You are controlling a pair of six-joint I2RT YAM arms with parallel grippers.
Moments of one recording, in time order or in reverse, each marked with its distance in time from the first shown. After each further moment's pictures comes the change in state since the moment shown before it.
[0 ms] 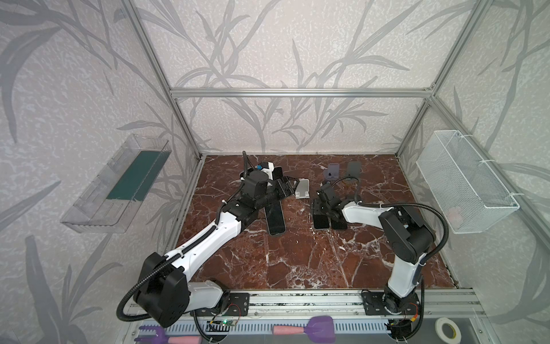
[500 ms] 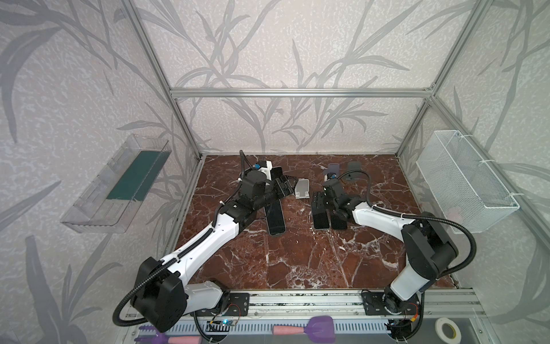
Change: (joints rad) left arm 0.005 -0.039 0.000 -0.005 -0.037 0.025; right arm 0.002 -0.189 -0.019 -0.017 0.012 -0.019
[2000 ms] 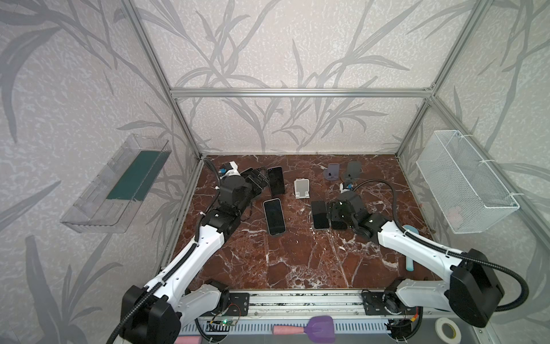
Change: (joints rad) left arm 0.156 -0.161 -0.113 0.020 -0.299 -0.056; right arm 0.051 -0.375 -0.204 -0.167 0.127 -0.006
